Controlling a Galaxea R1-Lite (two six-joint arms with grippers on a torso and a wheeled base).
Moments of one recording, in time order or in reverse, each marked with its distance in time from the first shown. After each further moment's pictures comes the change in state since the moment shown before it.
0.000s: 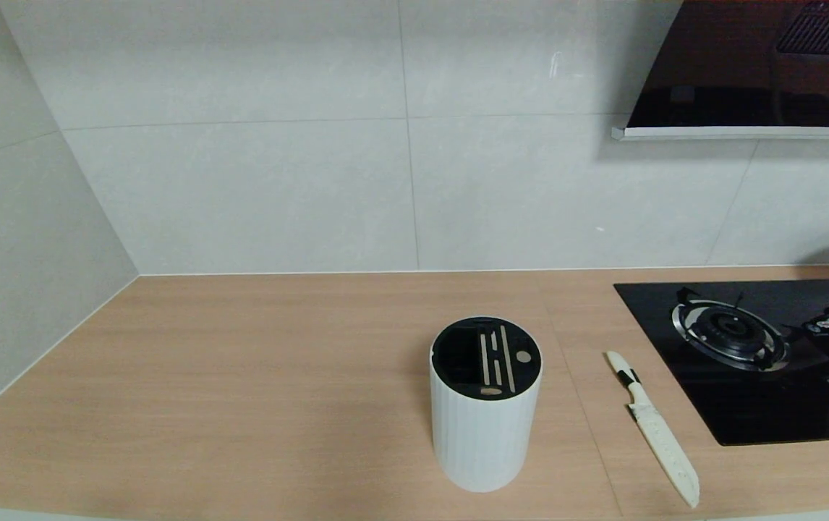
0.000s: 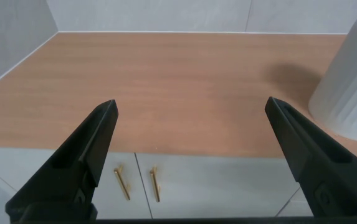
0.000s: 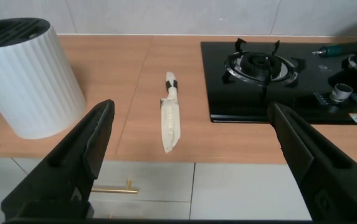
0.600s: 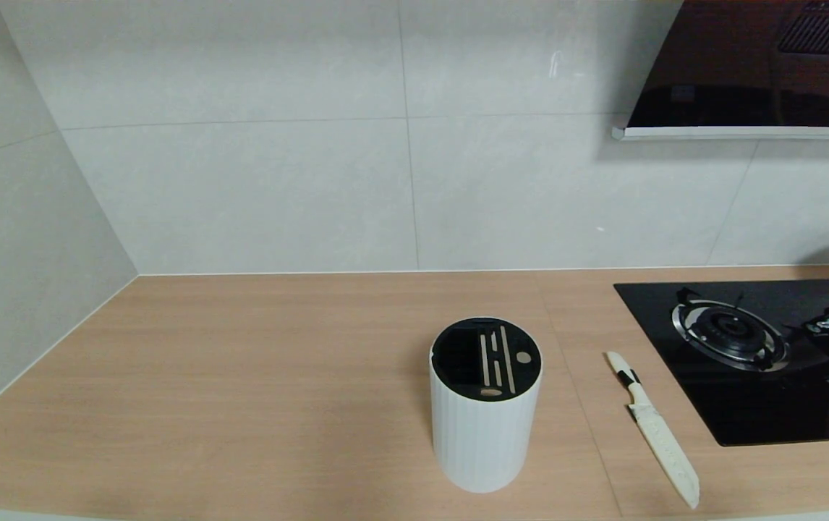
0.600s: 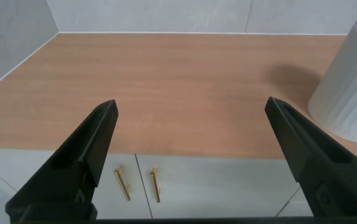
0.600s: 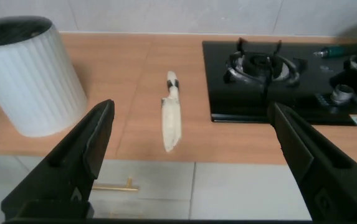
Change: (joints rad) left arm 0.000 0.000 0.000 0.000 0.000 0.000; right arm 0.011 0.030 -0.096 0.004 0.023 0.014
